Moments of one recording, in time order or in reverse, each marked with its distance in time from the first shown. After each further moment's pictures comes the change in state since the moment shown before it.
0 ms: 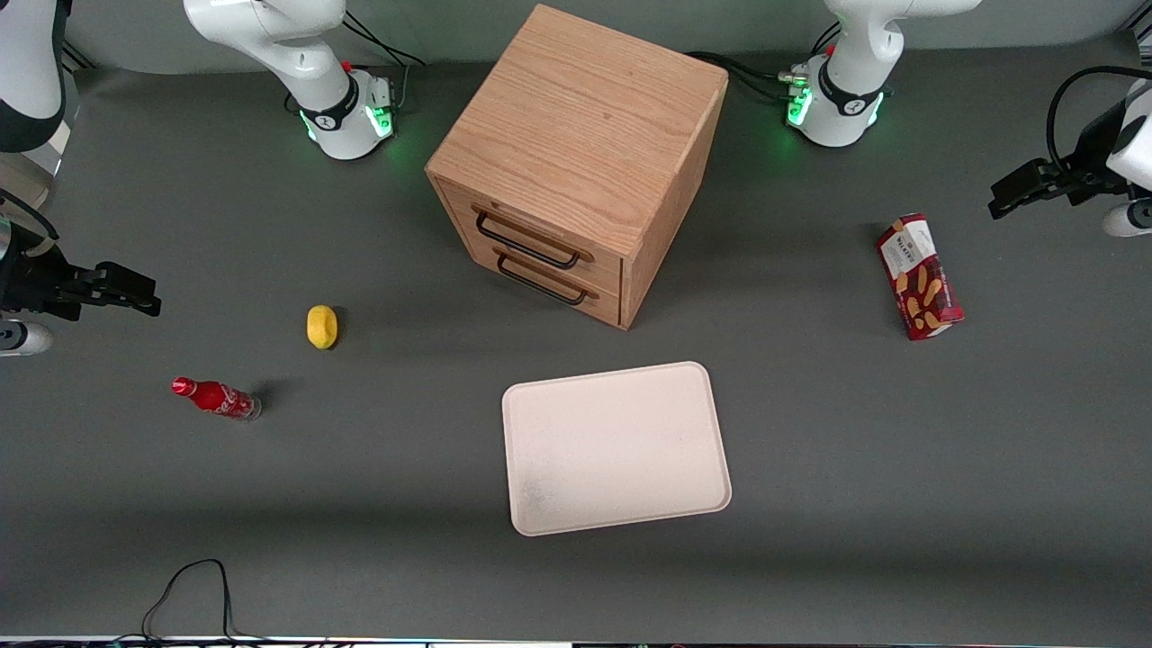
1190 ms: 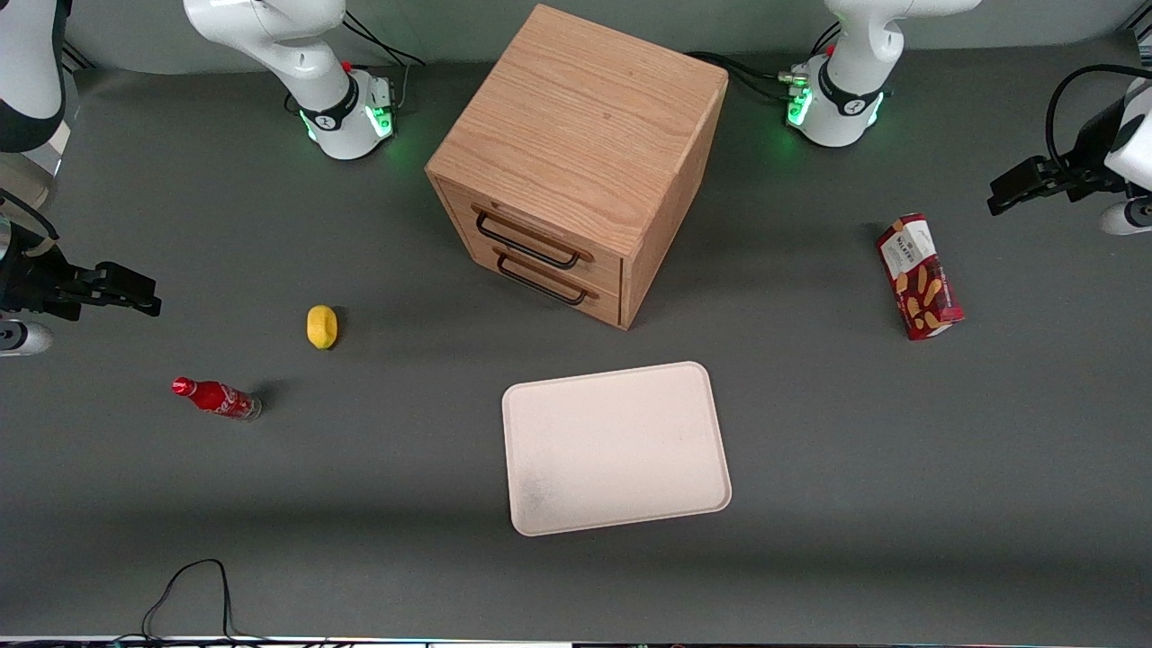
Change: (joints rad) arm 0.006 0.003 -0.006 0.001 0.000 -0.018 0.000
